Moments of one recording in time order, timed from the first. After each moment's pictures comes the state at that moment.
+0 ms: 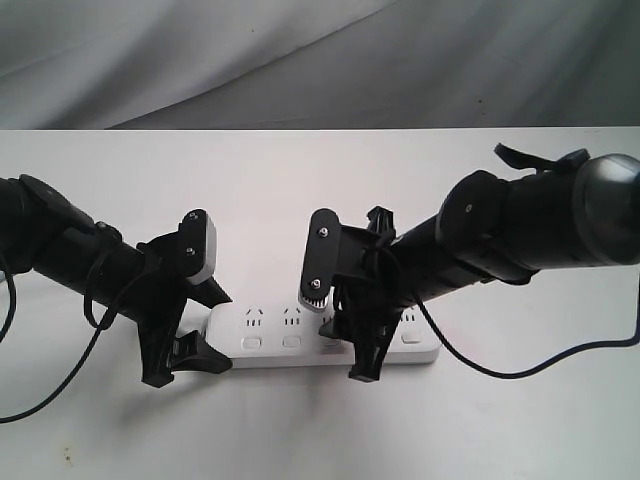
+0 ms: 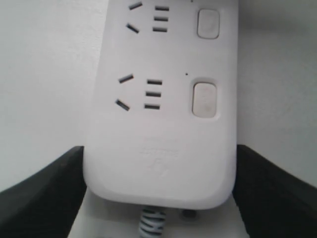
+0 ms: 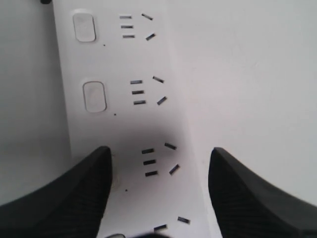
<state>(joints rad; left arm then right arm) -0.09 1.97 -0.94 -1.05 0.70 2.07 0.60 1.87 -0.98 0.81 0.28 -1.63</state>
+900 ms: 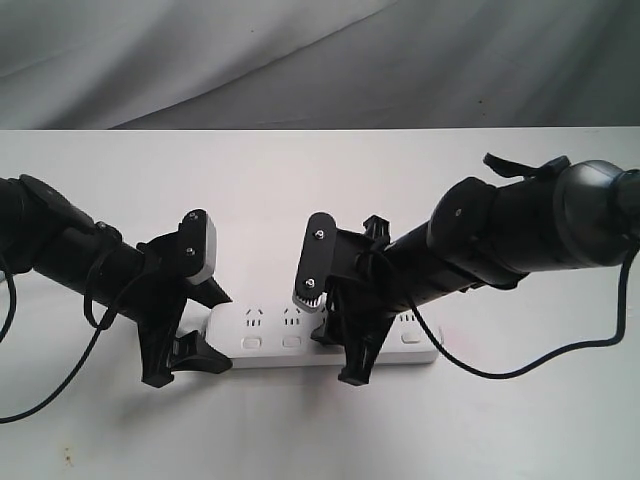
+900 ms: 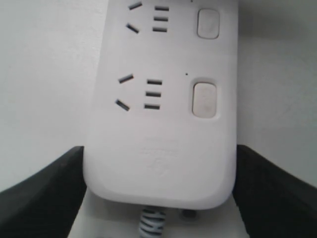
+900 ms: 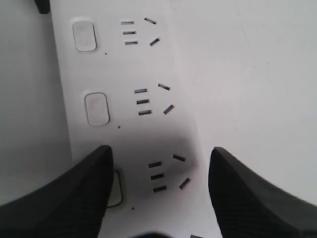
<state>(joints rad) -0.09 1.97 -0.94 -1.05 0.70 2.07 0.60 1.92 -0.99 0.86 0.29 -1.63</state>
